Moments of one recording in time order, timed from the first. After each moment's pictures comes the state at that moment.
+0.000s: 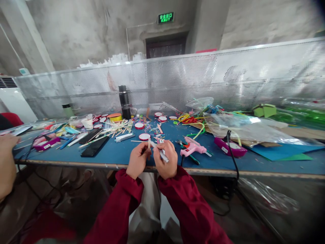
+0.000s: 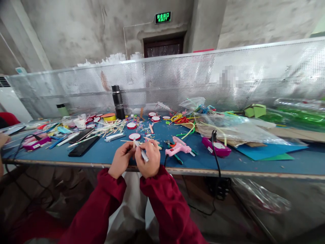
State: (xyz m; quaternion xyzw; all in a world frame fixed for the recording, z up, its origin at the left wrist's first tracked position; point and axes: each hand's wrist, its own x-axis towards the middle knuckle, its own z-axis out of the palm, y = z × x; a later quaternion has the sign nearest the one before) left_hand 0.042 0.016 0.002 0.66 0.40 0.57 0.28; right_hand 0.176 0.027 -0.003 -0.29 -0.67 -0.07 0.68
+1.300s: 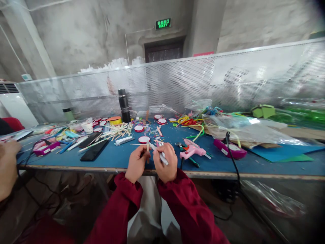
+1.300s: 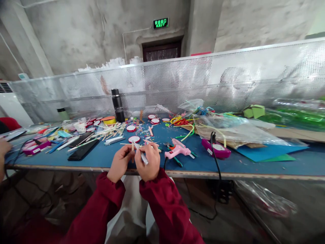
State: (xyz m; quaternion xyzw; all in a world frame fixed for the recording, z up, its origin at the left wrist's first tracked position) left_hand 0.041 0.019 -0.002 0.65 0.39 0.58 0.31; right_hand 0.177 0.028 -0.005 -0.28 -0.66 -0.05 0.69
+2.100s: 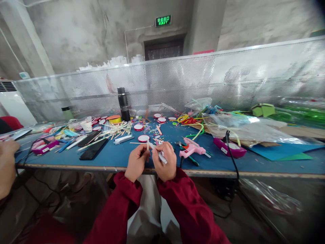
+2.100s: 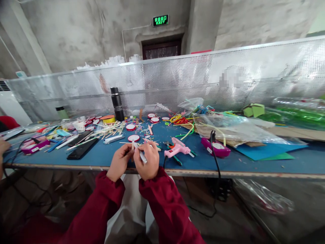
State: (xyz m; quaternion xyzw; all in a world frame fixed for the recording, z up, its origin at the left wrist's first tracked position) left_hand 0.042 0.017 0.000 0.66 0.40 0.57 0.30; right_hand 0.176 0.027 -0.003 -0.28 -0.67 -0.05 0.68
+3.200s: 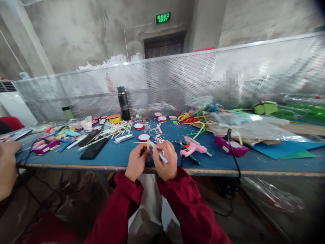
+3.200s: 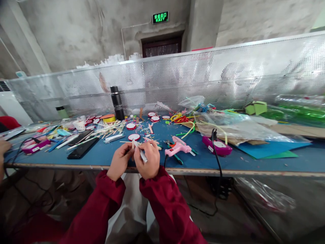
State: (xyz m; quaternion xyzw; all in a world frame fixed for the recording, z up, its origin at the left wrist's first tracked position) left_hand 0.042 0.017 0.001 0.65 0.40 0.57 0.30; right_hand 0.176 0.026 -0.003 -0.29 -0.66 -0.05 0.69
